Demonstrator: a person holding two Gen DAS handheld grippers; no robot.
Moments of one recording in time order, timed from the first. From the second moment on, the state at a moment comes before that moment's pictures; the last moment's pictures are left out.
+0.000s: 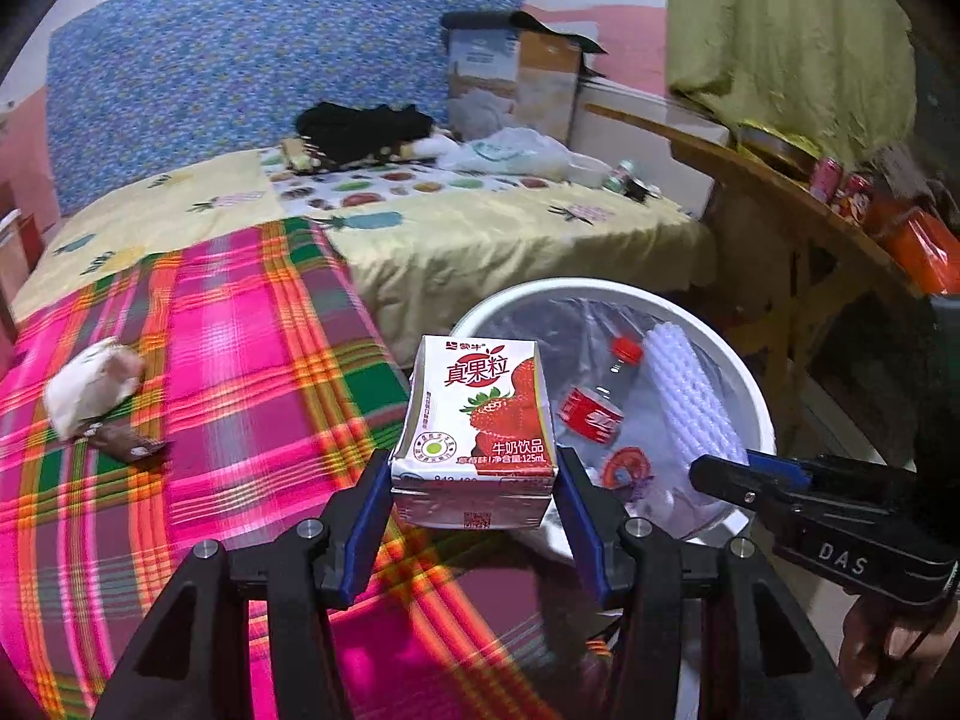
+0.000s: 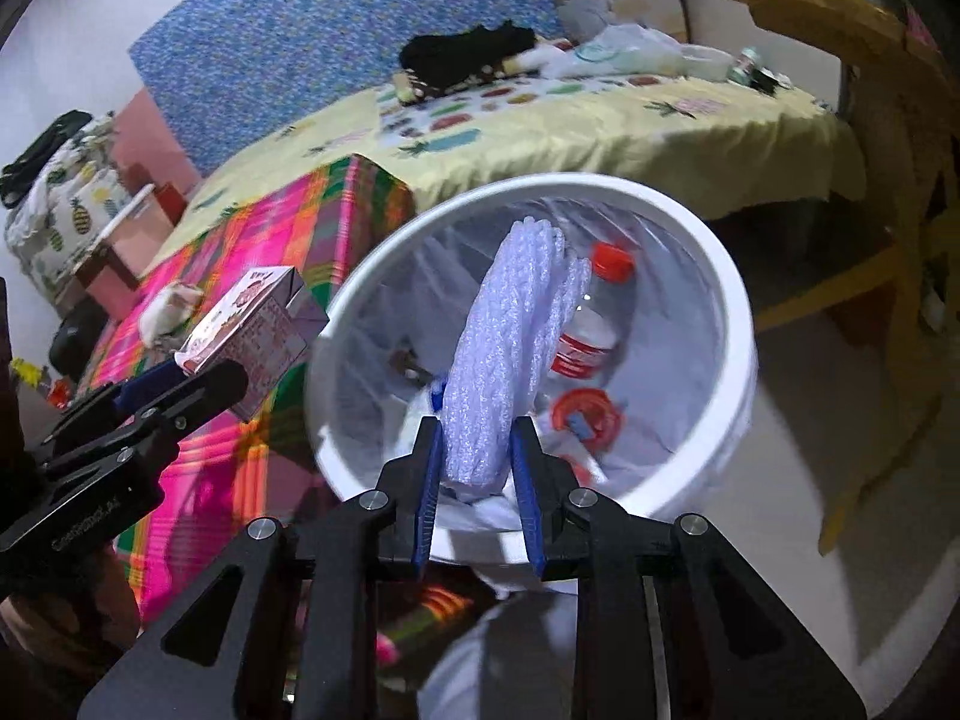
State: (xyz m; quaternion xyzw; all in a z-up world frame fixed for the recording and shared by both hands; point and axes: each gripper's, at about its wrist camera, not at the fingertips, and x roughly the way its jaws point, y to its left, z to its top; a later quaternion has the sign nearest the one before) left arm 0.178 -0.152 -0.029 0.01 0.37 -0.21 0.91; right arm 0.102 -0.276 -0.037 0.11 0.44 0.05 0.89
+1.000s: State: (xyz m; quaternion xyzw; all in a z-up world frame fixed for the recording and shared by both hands) left arm 0.165 -0.090 -0.016 -0.04 0.36 -0.16 0.92; right arm 0.096 -0.250 -0.013 0.08 0.39 0.10 0.91
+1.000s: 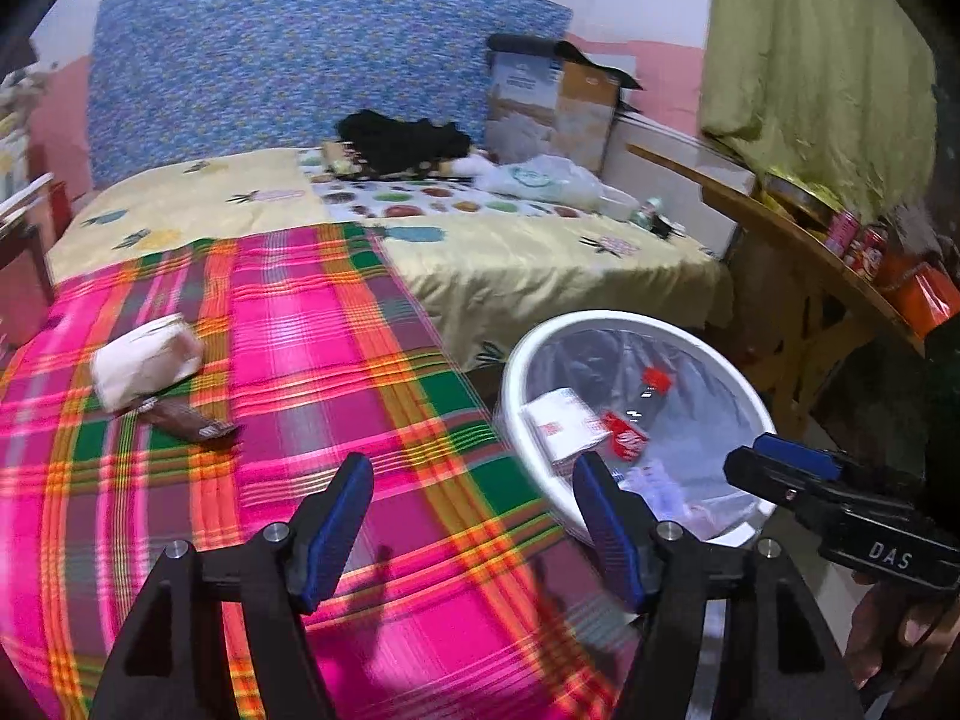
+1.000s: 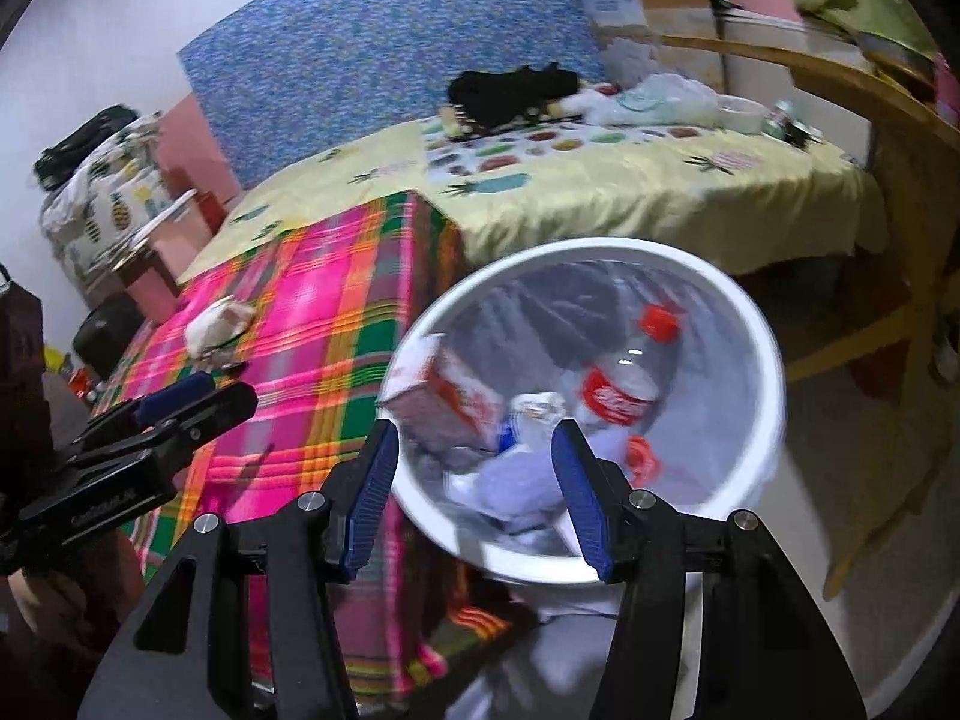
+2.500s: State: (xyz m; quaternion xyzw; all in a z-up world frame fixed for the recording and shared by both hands) left arm 0.186 0.110 -0.021 -0.06 0.37 -0.01 0.93; right arm 0.163 -0.073 -0.020 -0.05 0.41 0.29 0.86
